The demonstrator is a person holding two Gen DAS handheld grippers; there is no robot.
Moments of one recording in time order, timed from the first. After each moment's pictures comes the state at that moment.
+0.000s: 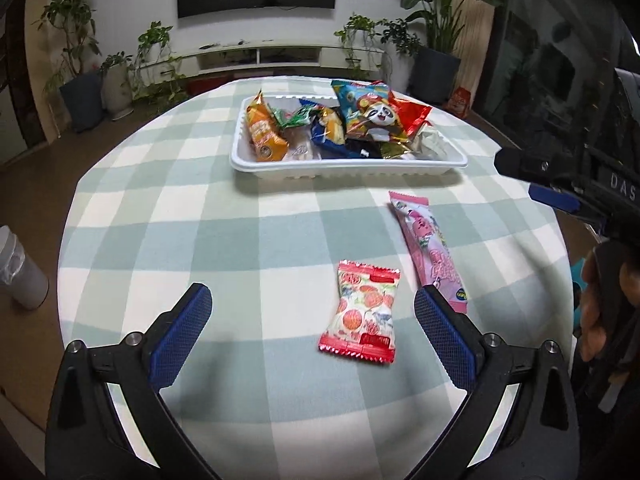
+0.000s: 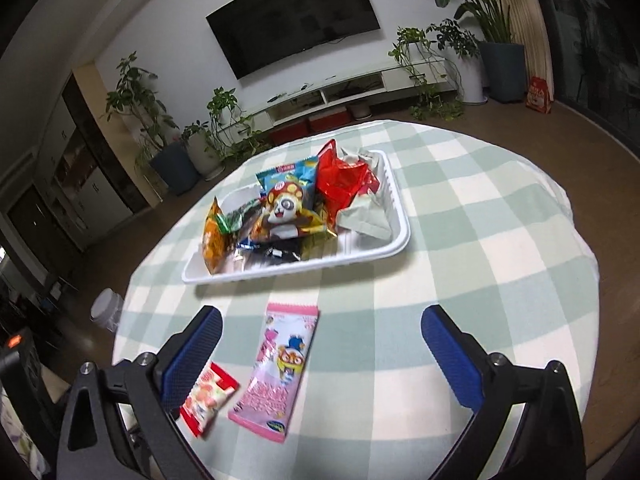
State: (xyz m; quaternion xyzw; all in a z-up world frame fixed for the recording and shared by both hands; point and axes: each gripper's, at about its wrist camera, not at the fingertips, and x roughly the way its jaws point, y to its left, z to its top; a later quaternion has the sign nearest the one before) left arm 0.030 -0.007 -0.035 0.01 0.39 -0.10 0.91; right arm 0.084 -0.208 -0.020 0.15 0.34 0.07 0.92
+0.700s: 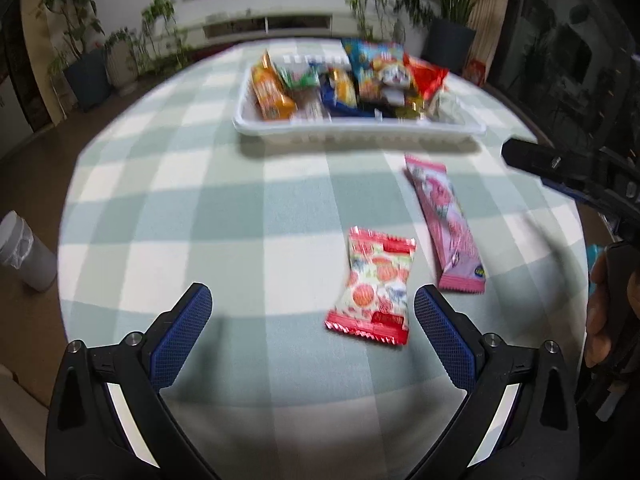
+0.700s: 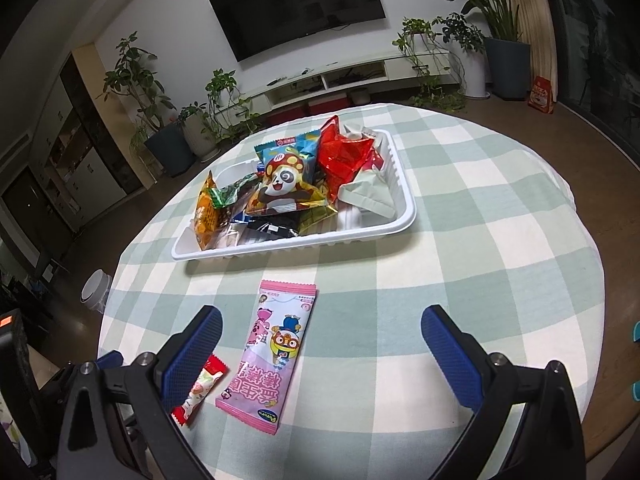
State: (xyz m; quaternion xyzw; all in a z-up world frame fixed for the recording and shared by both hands) left arm 0.055 -0.011 -0.045 0.02 0.46 -0.08 0.88; right arm 0.085 -0.197 -0.032 0.13 0.37 0.07 0.92
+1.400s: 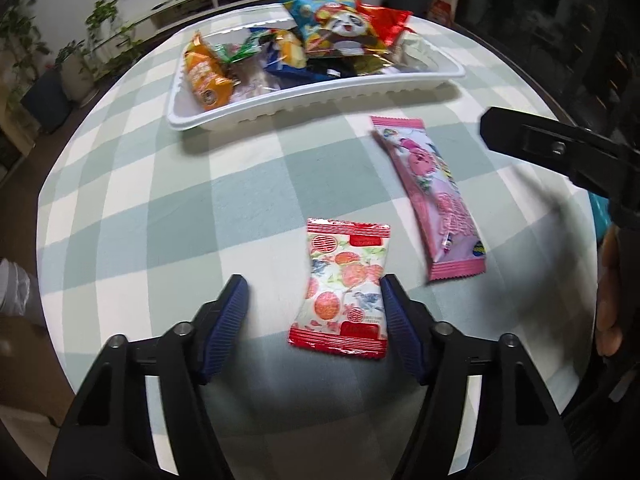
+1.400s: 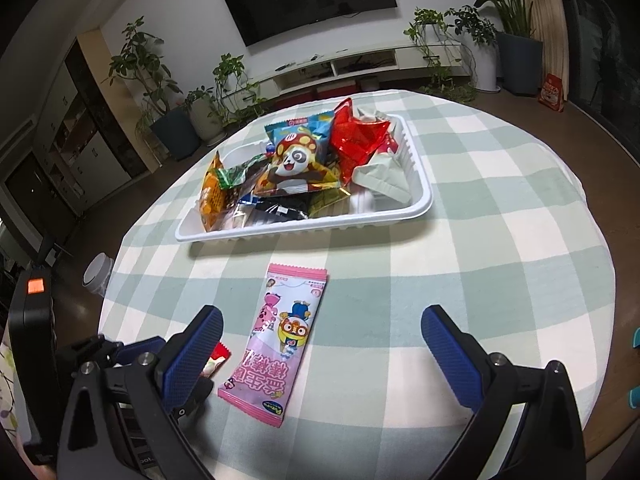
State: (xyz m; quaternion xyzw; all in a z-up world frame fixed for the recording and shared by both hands) left arm 0.086 -0.039 -0.057 0.10 0.51 -0.15 0.84; right arm 0.089 -0.187 -0.040 0.11 0.39 0.08 0.91
